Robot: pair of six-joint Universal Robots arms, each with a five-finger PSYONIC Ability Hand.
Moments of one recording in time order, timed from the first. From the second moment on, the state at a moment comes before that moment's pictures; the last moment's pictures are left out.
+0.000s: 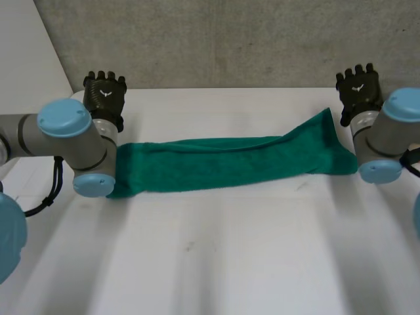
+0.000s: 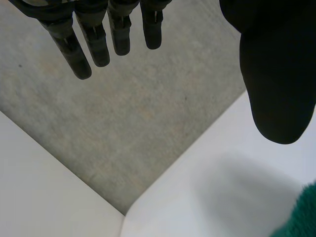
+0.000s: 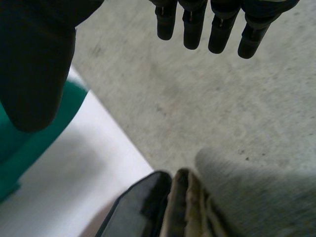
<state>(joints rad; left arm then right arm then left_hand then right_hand) 4.38 -2.43 -1.01 3.58 -1.73 3.67 1.74 -0.52 0.69 -0.29 1.55 2.54 0.22 0.24 0.24 0.23 0.06 0.23 0.22 0.22 0.22 0.05</state>
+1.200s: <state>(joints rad) 4.36 -1.98 -1.68 3.43 -1.69 3.67 1.65 -0.94 1.34 -0.03 1.45 2.45 1.14 1.20 1.19 1.20 0.97 1.11 1.19 1.19 1.20 0.97</state>
